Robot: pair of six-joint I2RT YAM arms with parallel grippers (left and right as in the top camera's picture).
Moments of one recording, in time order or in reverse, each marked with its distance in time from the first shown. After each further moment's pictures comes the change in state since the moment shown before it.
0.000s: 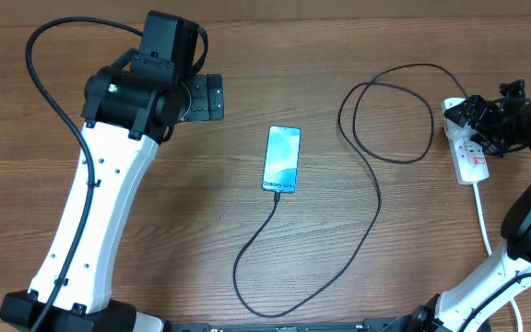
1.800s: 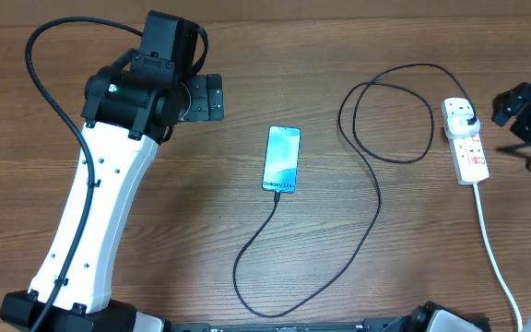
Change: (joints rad) left arm 0.000 0.000 0.000 -0.002 -0.003 0.000; right arm 0.049 -0.750 0.009 -0.322 0.327 0.146
